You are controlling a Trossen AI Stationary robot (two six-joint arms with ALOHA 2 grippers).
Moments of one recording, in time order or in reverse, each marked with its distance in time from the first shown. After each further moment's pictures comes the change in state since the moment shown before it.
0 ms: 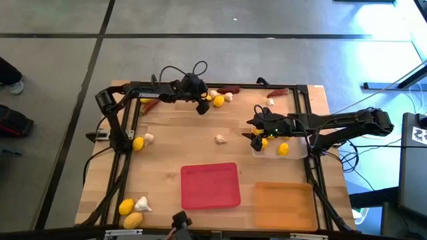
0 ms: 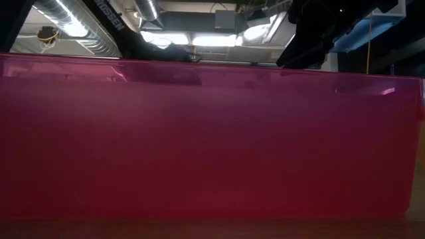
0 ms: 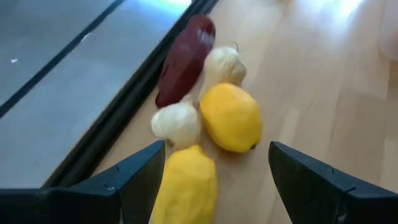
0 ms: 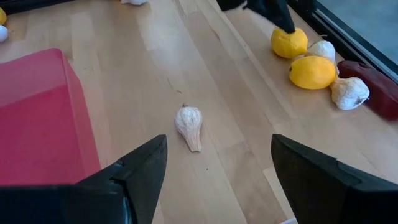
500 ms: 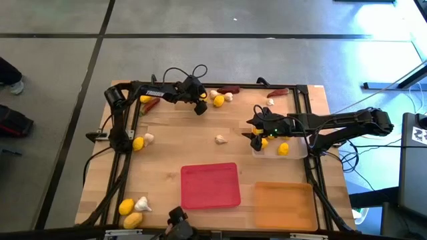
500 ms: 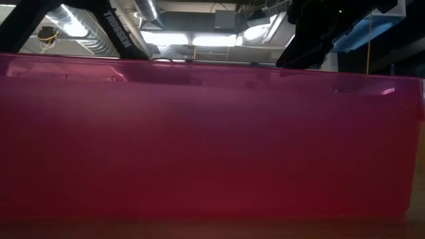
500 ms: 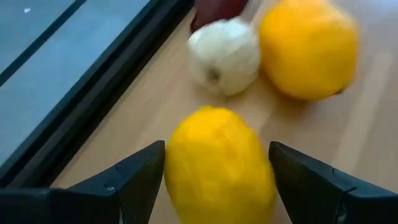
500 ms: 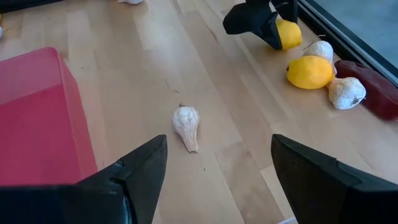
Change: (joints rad) left arm 0.050 0.127 -0.001 -0.014 -0.062 -0.007; right arm 0.000 0.004 0.000 0.000 0.010 -0.002
